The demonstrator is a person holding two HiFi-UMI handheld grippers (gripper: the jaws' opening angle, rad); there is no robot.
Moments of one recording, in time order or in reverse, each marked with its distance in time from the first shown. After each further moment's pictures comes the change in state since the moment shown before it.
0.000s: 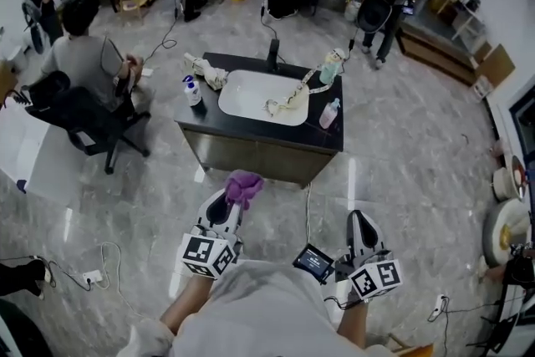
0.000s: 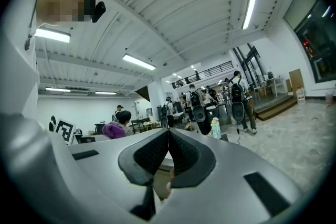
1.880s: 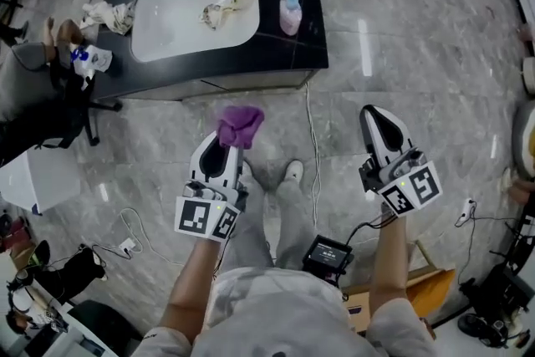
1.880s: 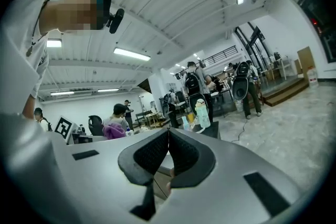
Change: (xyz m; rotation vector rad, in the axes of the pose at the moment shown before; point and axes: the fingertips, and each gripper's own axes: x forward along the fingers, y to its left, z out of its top) left arm 0.249 -0.036 -0.169 -0.015 0.202 -0.080; right arm 0.148 -0.258 -0.100 0.065 0.098 0.109
